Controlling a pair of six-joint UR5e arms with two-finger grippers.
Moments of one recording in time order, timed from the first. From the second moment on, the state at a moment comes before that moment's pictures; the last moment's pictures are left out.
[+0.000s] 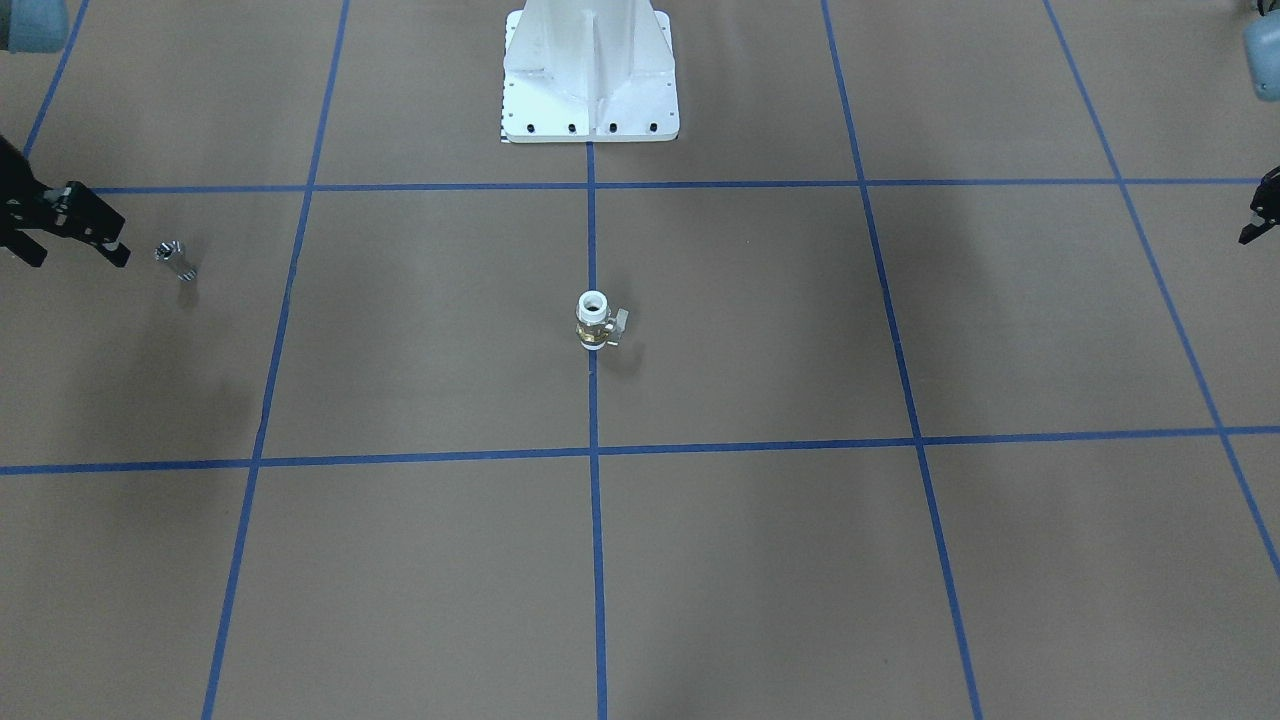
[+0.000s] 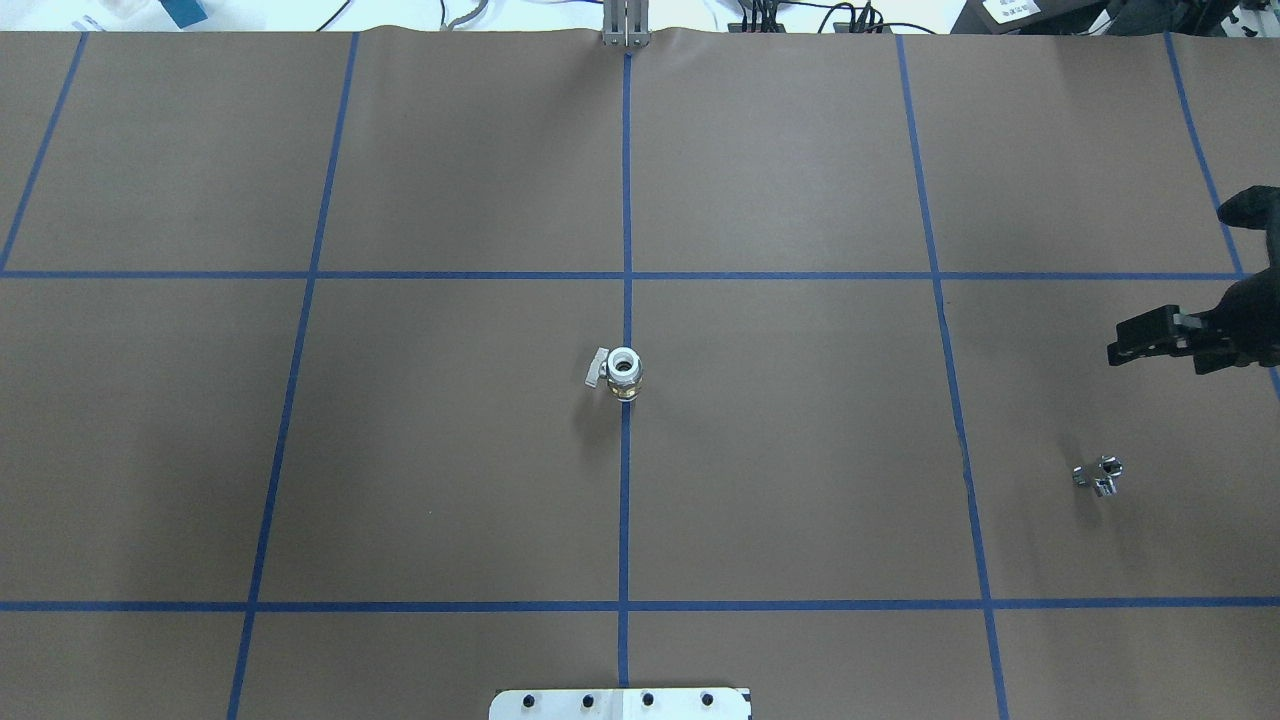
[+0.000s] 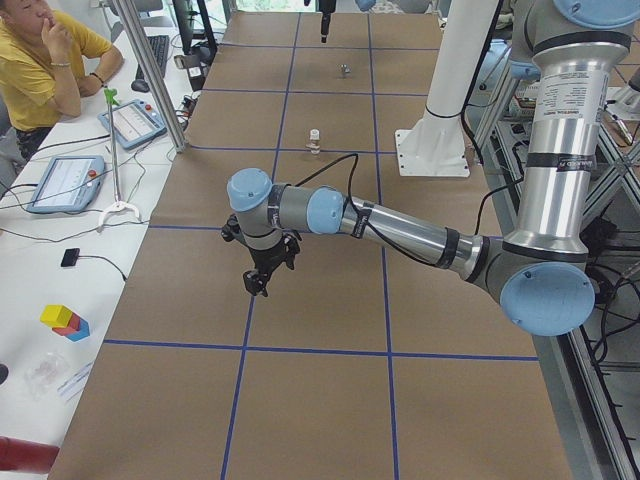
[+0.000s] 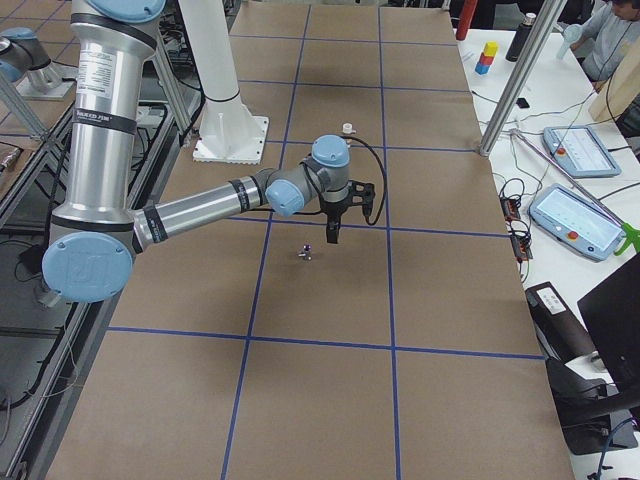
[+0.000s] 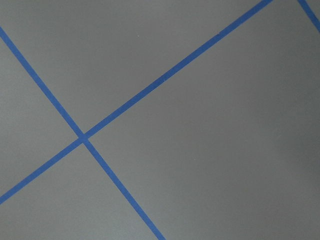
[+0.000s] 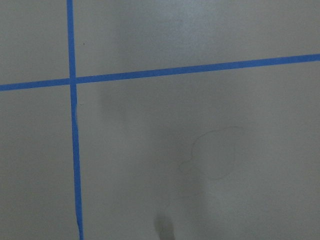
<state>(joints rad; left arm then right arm) -1.43 -1.63 -1.80 -1.36 -2.33 0.49 0.98 -1.73 2.02 -1.24 2.18 0.91</state>
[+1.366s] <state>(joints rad) -1.43 -1.63 -1.81 -1.36 -2.33 0.46 0.74 -1.83 1.94 -1.07 2.02 0.92</state>
